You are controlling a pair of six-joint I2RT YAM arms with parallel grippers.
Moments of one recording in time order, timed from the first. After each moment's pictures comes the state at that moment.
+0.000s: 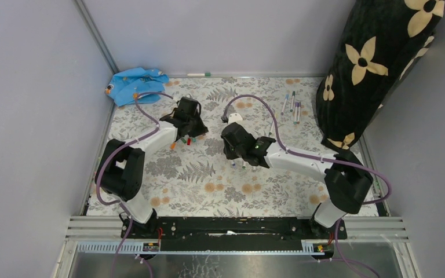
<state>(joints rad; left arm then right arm) -0.37 1.66 1.08 -0.22 0.05 -0.79 0.94 1.59 1.08 -0.26 0.25 0.50</state>
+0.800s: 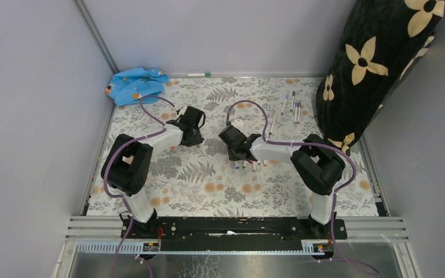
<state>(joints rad) -0.42 1.75 1.04 -0.33 -0.19 -0.70 0.86 1.88 1.15 -0.30 0.32 0.58</state>
